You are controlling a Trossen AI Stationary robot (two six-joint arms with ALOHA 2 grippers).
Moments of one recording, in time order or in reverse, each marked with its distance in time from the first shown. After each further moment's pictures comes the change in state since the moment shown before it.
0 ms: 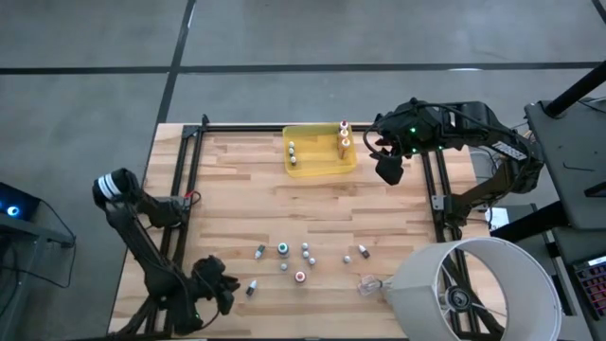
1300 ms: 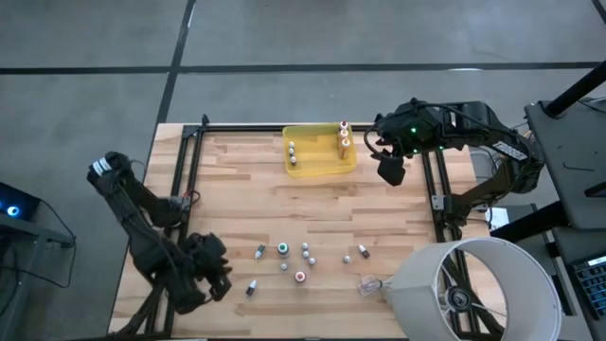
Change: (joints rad) left arm 0.166 -0.205 0.300 -0.490 0.242 0.334; right arm 0.000 -0.002 0.000 -0.008 0.000 -0.048
